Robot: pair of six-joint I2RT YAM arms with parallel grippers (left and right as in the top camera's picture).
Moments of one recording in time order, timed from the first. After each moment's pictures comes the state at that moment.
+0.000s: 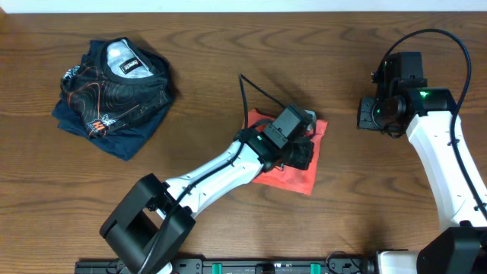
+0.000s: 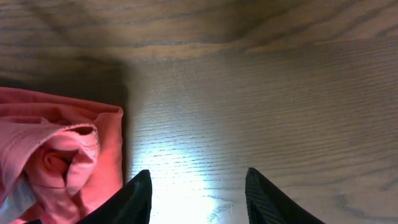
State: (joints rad) left arm -0.83 1.78 1.17 -0.35 0.27 -0.54; right arm 0.04 1.53 1.27 -0.96 0.02 0.17
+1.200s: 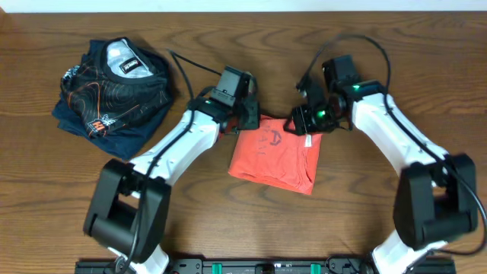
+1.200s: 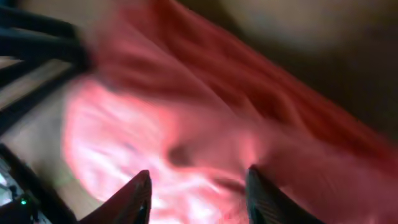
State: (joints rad) left arm -0.49 1.80 1.20 -0.45 0.20 -0.46; right arm 0.25 1.83 1.26 -0.81 -0.50 0.09
